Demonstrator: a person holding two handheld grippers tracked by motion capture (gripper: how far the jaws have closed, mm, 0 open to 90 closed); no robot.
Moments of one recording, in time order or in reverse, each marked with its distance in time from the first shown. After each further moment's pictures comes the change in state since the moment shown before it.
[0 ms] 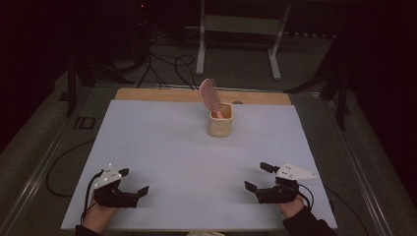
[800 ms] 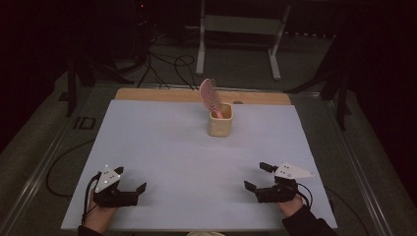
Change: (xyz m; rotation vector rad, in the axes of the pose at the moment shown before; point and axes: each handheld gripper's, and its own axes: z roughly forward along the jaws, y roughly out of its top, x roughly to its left) left arm 0.000 -0.003 -0.001 -0.037 0.139 0.020; right arm -0.004 -0.003 0.004 0.017 0.001 -0.007
